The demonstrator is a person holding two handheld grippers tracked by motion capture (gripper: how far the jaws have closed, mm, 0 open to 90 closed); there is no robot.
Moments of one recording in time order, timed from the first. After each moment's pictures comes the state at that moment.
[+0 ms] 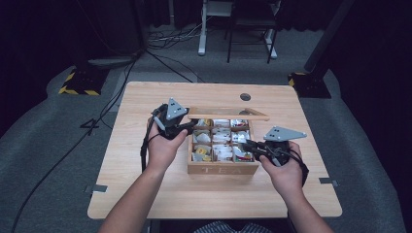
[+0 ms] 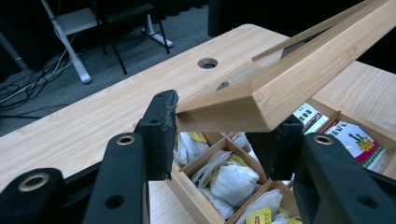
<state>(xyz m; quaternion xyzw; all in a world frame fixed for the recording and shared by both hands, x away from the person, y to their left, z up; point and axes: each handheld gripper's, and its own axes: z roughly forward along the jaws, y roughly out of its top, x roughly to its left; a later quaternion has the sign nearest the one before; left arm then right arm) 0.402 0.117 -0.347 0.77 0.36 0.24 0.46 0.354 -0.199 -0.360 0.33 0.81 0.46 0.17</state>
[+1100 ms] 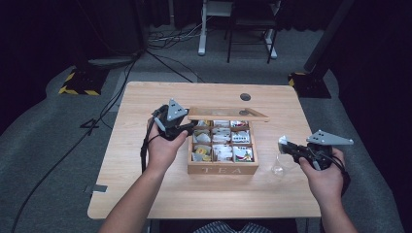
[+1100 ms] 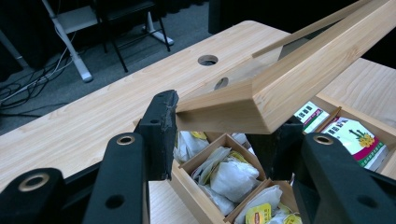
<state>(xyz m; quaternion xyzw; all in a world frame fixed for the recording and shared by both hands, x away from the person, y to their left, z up) 0.401 0.116 -0.348 0.78 0.36 0.25 0.45 0.340 -0.295 -0.357 0.42 0.78 0.41 0.22</state>
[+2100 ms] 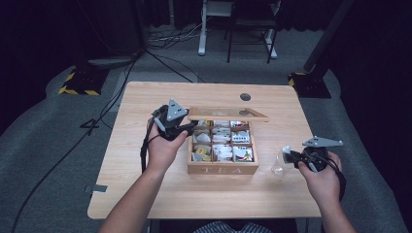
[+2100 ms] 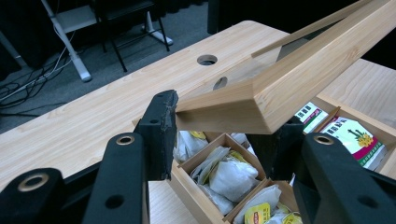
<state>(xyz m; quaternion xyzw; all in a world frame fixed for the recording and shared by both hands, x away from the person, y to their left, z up) 0.400 0.117 -0.348 0.78 0.36 0.24 0.46 0.352 -0.312 -0.396 0.47 0.80 0.32 0.20</state>
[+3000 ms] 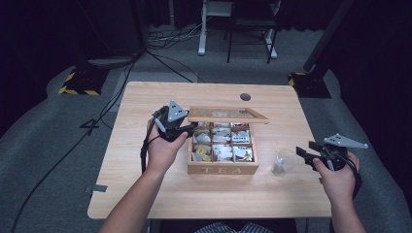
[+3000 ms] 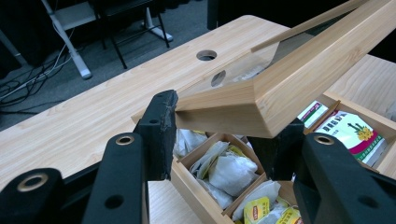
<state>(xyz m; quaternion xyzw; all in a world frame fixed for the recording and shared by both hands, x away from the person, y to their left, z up) 0.398 0.116 -0.350 0.78 0.36 0.24 0.45 0.356 -0.357 -0.394 0.49 0.74 0.39 0.24</state>
